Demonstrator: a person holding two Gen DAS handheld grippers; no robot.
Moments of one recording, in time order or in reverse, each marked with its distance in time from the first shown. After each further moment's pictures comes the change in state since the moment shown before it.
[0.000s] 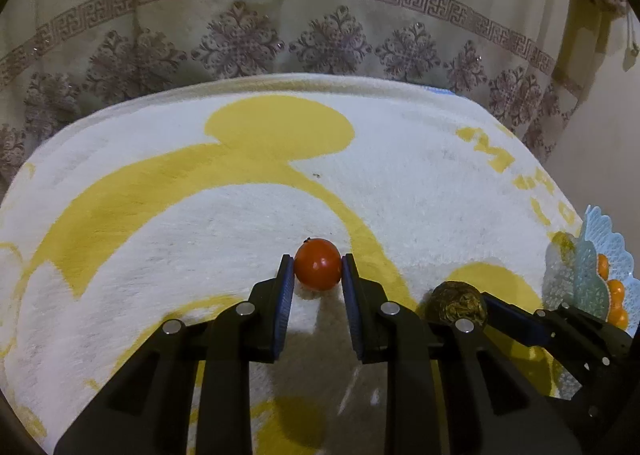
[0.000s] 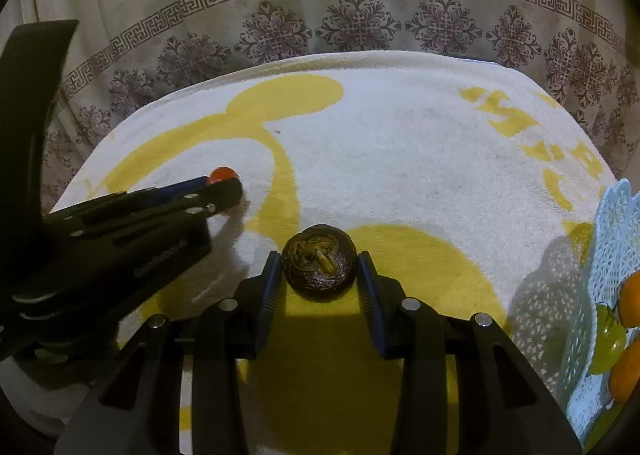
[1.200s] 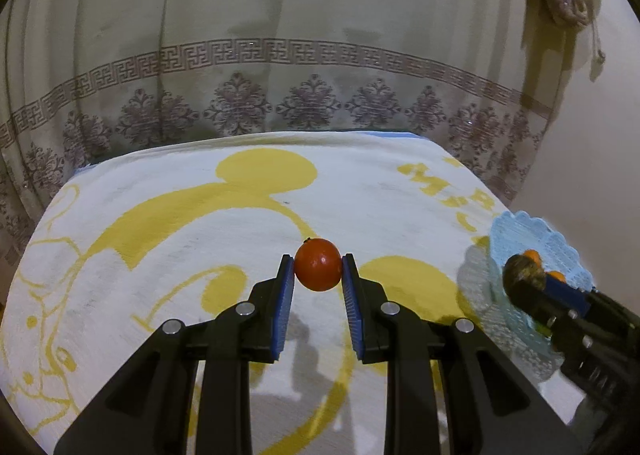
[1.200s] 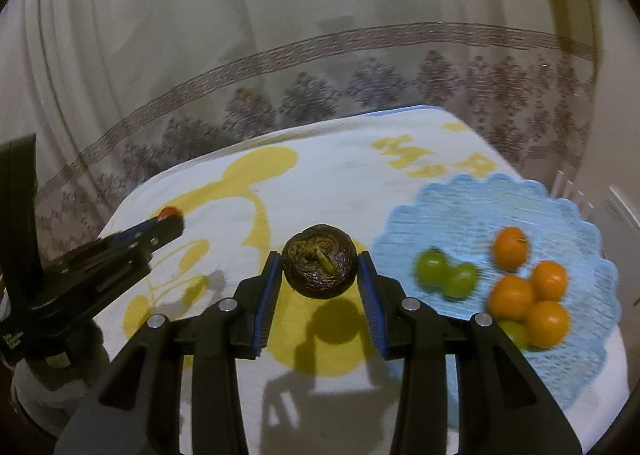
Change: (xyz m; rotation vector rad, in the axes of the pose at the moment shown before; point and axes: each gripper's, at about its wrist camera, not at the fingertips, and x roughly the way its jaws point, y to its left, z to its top) left arm -0.113 -0.047 -0.029 0.028 -0.154 -0.012; right arm -0.151 -0.055 -0.039 0.145 -0.213 -0.046
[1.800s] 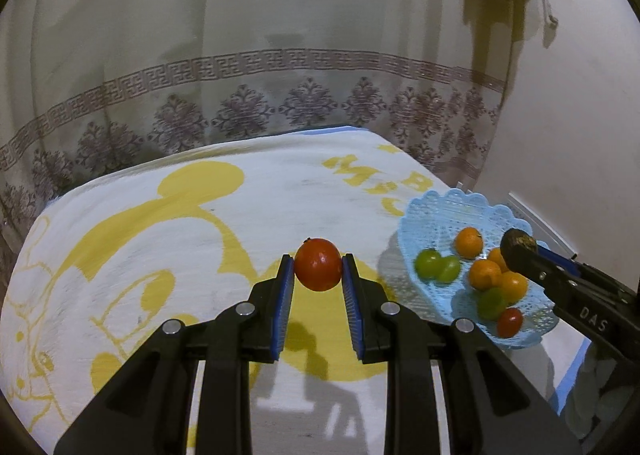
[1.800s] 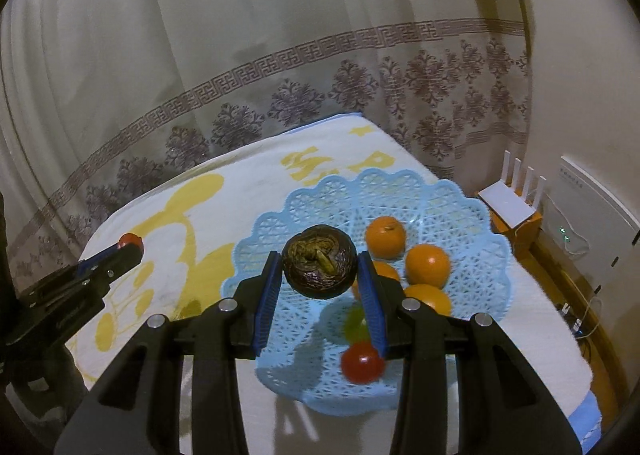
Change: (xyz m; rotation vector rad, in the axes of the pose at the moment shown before) left arm -0.015 -0.081 -0.007 0.128 -0.010 -0.080; right arm -0.045 -0.084 -0.012 0.129 -0.060 -0.101
